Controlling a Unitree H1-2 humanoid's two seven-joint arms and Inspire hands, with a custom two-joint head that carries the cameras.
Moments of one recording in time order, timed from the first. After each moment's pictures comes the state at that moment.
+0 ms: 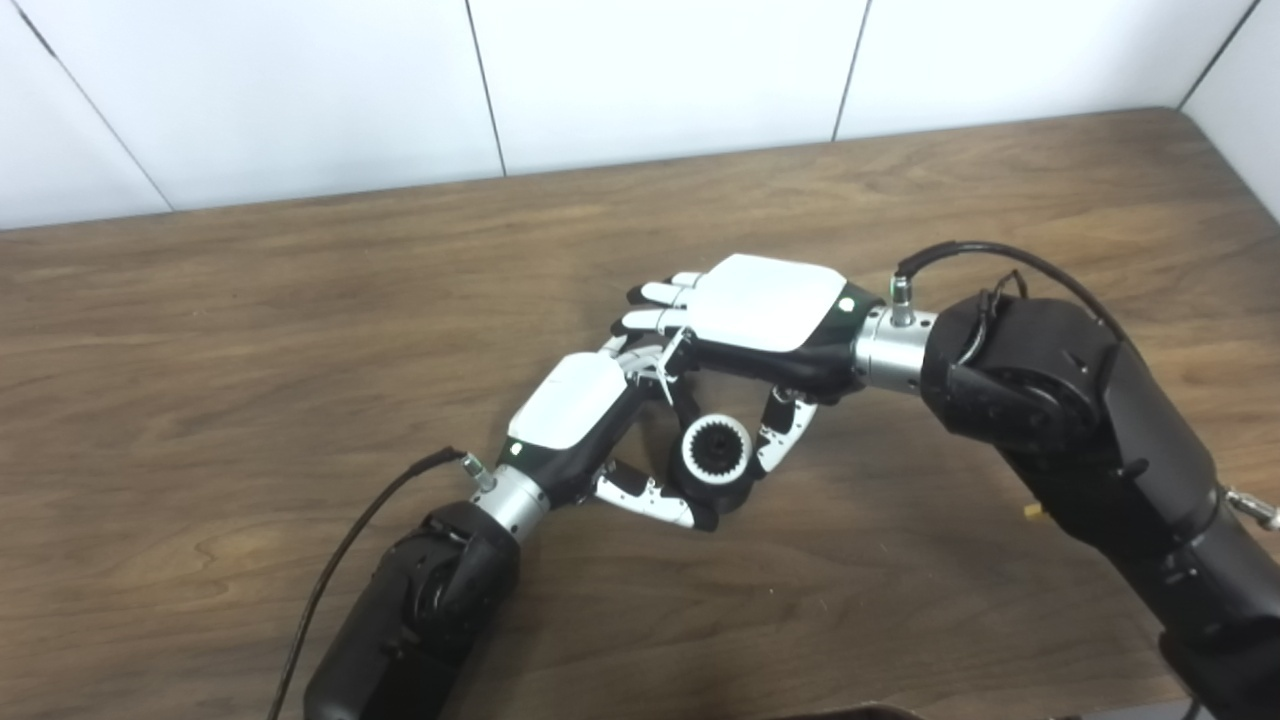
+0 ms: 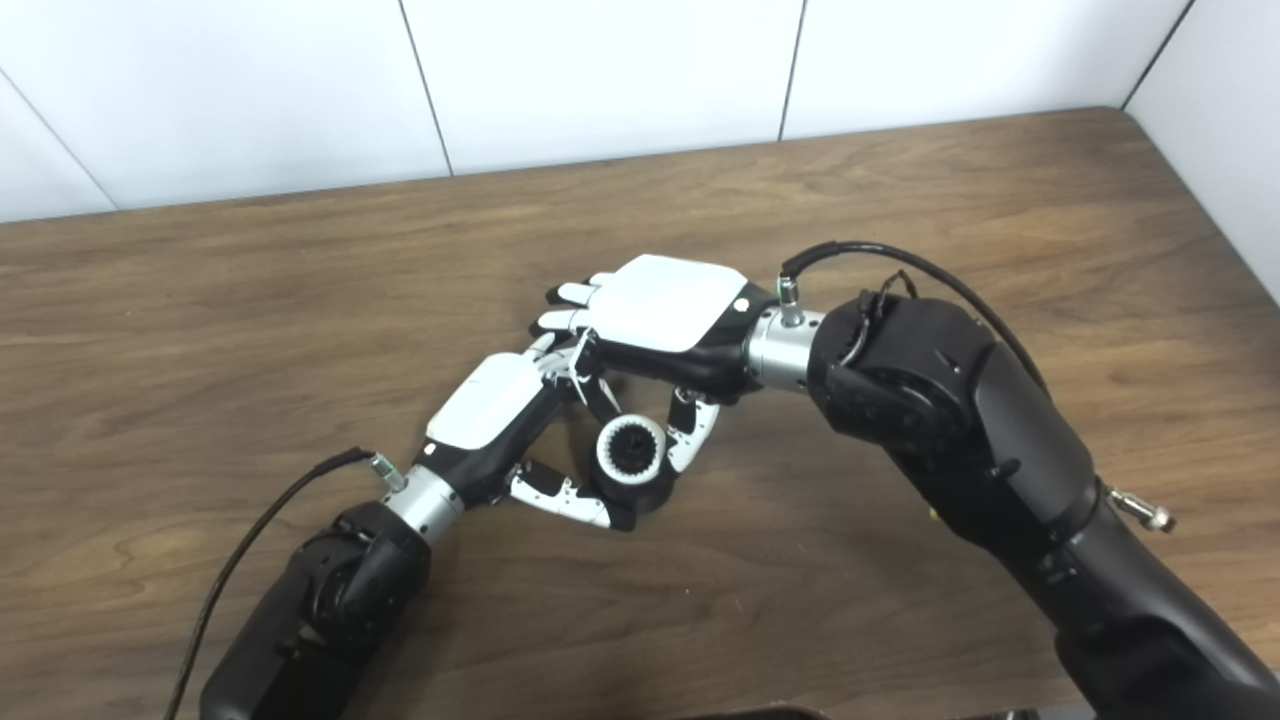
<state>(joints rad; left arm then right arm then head) -0.22 0.15 -0.47 0.03 0.74 -0.17 -0.15 -0.44 -0.50 0.37 -0.49 -0.73 -0.05 0.88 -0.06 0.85</state>
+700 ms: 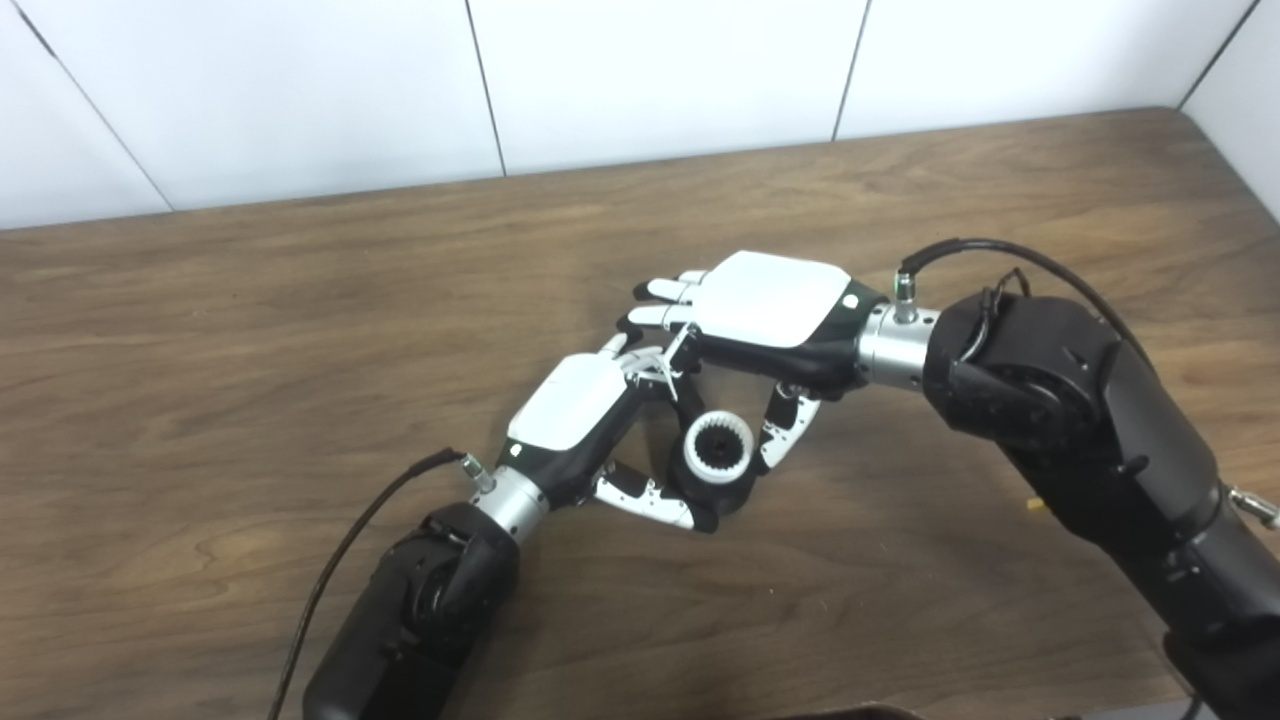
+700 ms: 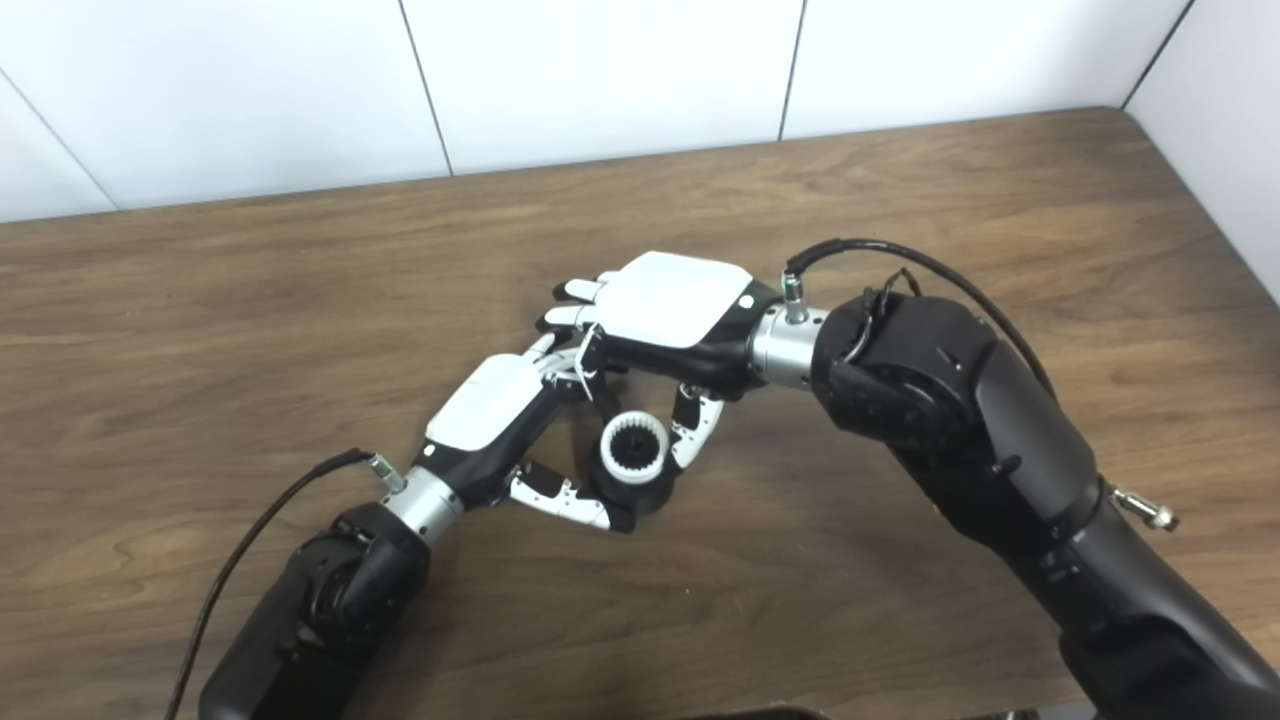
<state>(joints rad) -0.21 0.15 -0.47 0.02 0.74 -0.17 -0.16 -0.44 -0.50 0.37 -0.48 -0.73 -0.05 0.87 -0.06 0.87</state>
